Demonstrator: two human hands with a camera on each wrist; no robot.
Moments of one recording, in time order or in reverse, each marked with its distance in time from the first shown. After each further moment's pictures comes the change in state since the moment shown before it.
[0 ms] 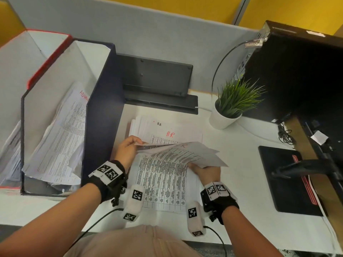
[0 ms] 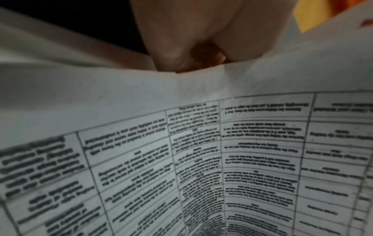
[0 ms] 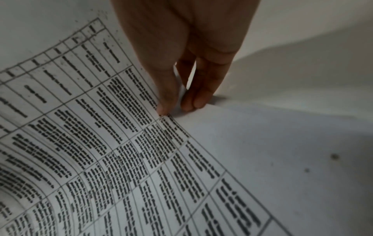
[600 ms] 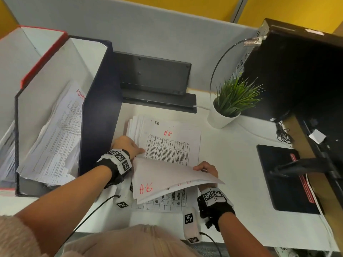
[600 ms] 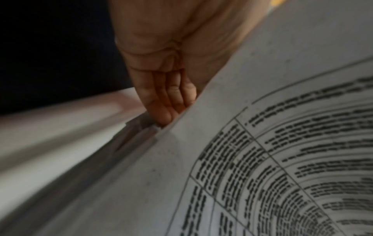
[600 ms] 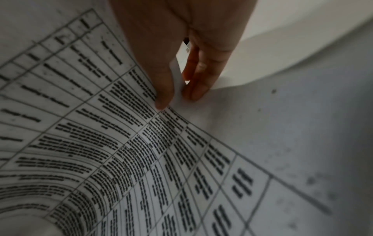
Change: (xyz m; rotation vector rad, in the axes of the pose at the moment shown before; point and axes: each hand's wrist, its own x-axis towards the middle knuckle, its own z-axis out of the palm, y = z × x) left_hand 0.030 0.004 -0.003 0.922 0.065 -0.086; right_hand -0.005 0.006 -0.002 -0.055 -0.039 0.057
